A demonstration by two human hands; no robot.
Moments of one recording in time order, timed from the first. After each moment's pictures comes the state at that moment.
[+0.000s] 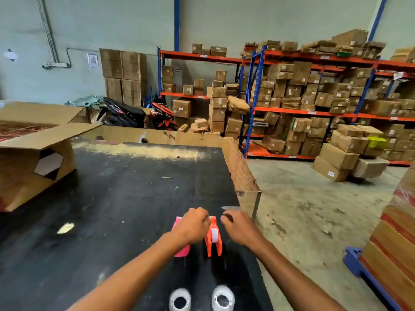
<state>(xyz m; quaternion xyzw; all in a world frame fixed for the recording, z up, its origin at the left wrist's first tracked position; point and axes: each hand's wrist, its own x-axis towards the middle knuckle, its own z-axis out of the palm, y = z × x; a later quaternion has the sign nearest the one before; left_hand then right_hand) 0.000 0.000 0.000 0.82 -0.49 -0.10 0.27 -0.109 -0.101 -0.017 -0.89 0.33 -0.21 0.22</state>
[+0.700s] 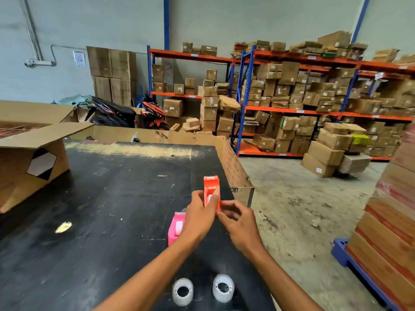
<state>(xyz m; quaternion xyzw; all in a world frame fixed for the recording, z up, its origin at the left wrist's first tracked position) -0.049 0.008 -0.009 0.71 -0.32 -0.19 0.59 -0.143 -0.053 -0.025 -0.72 0.24 -0.39 0.52</state>
